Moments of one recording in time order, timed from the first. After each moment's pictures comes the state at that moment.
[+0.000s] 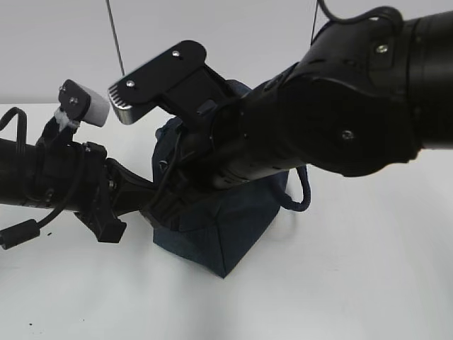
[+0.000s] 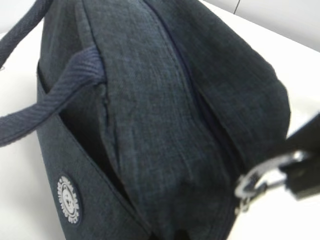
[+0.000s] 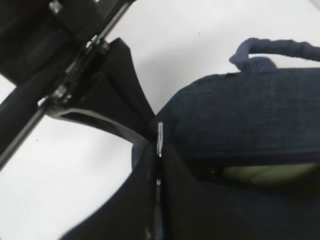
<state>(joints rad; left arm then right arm) -0.28 1.57 -0.70 -1.54 0.67 1.97 0.83 1.62 -1.17 -0.20 0.39 0.06</state>
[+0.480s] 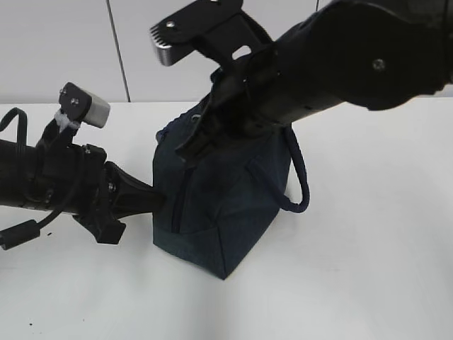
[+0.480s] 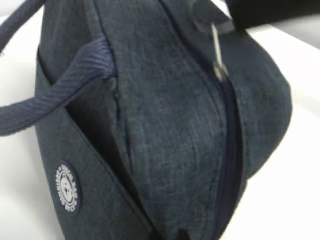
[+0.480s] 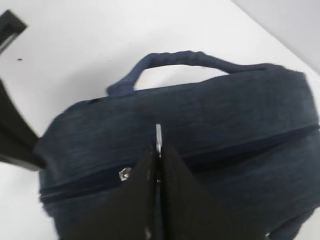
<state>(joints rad) -0.28 1.57 -0.71 -1.47 0.68 1.87 0.67 1.61 -1.23 -0.25 0.44 0.06</state>
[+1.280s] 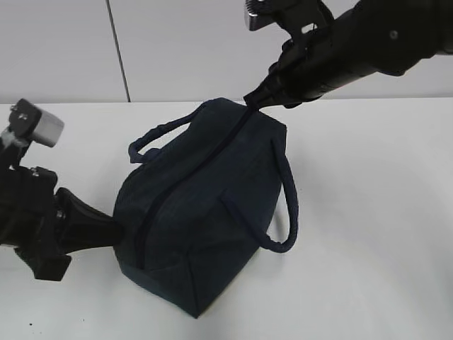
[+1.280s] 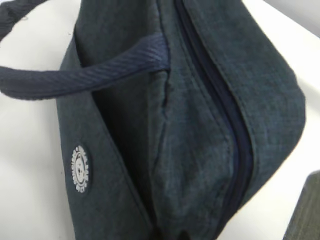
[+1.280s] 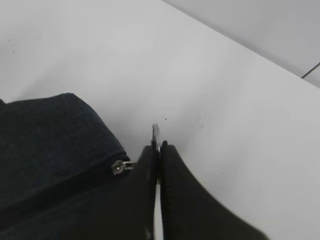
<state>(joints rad) -0.20 1.34 -0.57 -1.23 0.73 1.57 0.43 1.73 -1.29 -0.23 0.37 0.06</state>
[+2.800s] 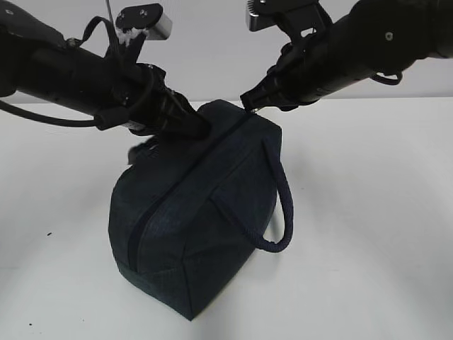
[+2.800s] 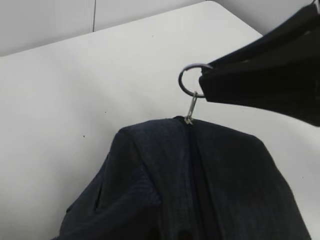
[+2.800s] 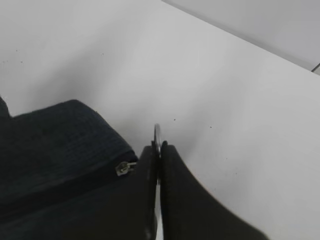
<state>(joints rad) -0.42 1.72 -1.17 -1.02 0.56 1.09 0.42 1.73 -1.29 -0.16 0.36 0.06</state>
